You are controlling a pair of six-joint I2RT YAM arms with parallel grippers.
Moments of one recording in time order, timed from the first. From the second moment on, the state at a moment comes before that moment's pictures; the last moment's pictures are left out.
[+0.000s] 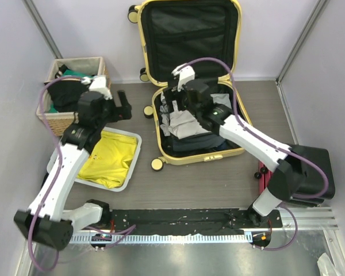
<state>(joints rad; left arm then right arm) -0.25 1.07 1.19 -0.48 -0.12 -0.28 0.75 1.59 1.51 -0.17 0.25 0.04</state>
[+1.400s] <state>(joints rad) -0.15 1.37 1.21 -0.39 0.36 -0.43 0.70 2.03 1.44 -0.13 0.32 0.19</state>
